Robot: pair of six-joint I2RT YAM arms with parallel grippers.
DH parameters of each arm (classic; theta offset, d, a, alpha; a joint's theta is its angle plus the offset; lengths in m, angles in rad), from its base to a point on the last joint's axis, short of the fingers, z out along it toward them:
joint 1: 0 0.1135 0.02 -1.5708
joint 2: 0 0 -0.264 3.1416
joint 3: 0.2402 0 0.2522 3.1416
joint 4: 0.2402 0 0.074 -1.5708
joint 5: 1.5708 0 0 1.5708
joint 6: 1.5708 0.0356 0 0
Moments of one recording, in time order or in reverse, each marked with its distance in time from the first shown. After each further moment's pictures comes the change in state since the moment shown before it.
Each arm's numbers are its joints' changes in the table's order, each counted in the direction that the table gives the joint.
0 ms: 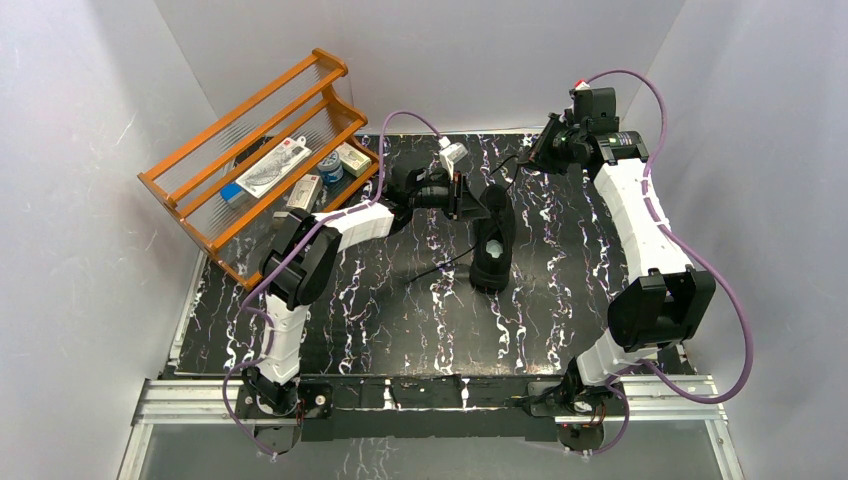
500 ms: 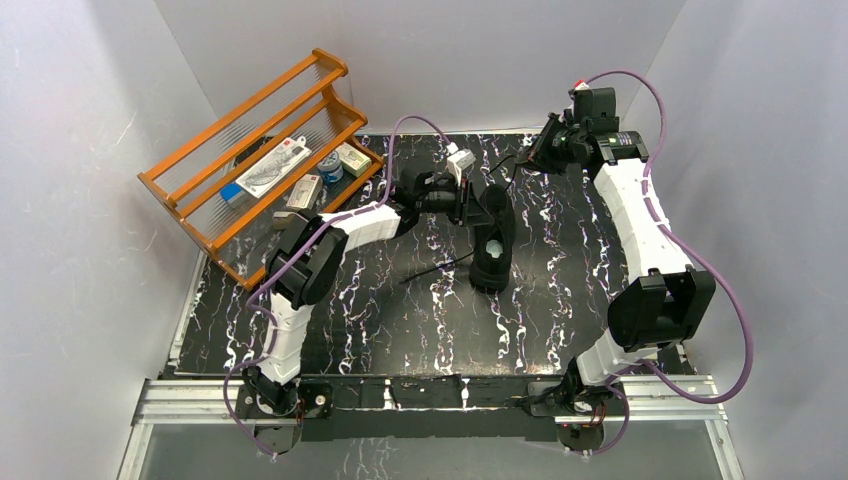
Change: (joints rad) left arm -0.024 0.032 0.027 0.050 -0.036 0.047; right arm 0.000 0.000 0.000 -0.001 -0.029 0.021
